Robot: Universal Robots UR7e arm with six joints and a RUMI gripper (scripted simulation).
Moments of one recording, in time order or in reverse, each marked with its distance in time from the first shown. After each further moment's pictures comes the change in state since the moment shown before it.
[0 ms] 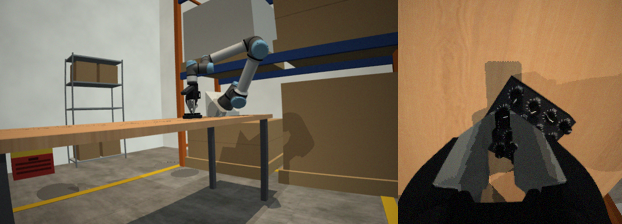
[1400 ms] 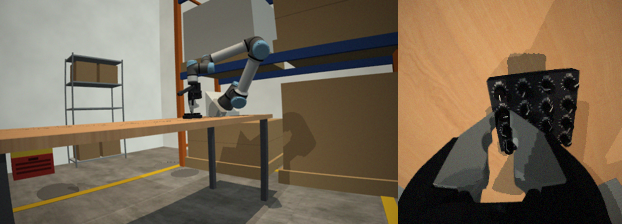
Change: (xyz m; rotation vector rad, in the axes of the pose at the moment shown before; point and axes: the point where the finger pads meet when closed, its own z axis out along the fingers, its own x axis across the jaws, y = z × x) arm 0.003 0.001 0.000 0.001 -0.003 0.704
